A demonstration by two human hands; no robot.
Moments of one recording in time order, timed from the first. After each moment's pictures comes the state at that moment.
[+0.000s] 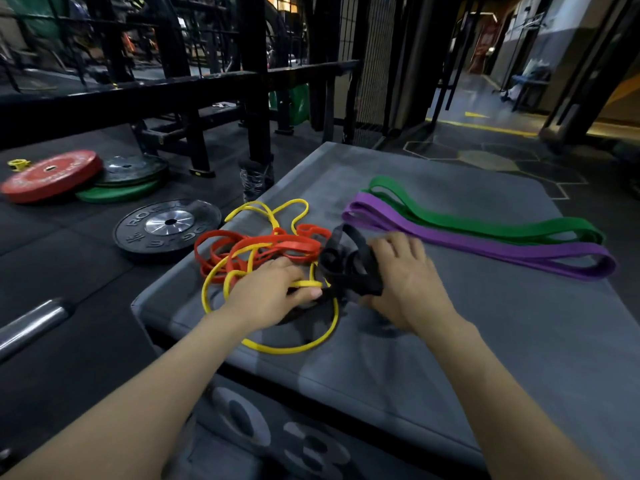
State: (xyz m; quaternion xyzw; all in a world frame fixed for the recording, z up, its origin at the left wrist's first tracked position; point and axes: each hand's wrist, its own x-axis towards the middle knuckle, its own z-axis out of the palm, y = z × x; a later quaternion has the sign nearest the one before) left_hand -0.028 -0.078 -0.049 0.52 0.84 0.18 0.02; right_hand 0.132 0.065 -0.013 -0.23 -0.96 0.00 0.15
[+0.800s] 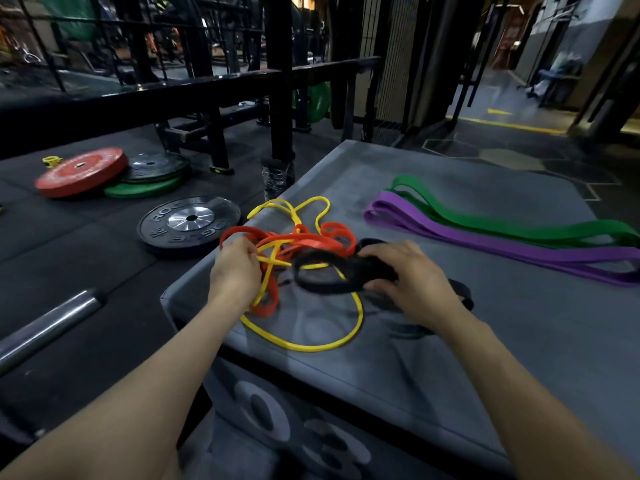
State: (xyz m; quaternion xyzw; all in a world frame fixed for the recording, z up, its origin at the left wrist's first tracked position) left_hand -0.060 -0.108 -0.044 0.17 0.92 0.36 -0.05; right_hand 0.116 0.068 -0.020 -0.10 -0.95 0.16 0.23
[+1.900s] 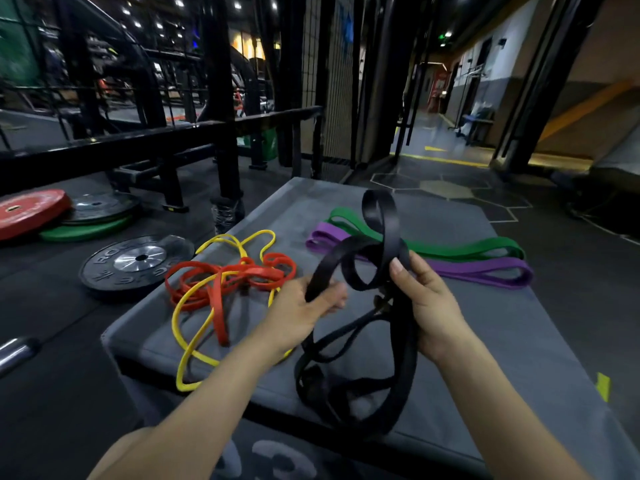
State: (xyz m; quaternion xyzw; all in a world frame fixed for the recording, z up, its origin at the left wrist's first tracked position) left_hand 0.082 -0.045 -0.002 0.41 0.60 0.65 0.24; right_hand 0.211 0.060 0.027 -0.13 -0.54 0.76 0.35
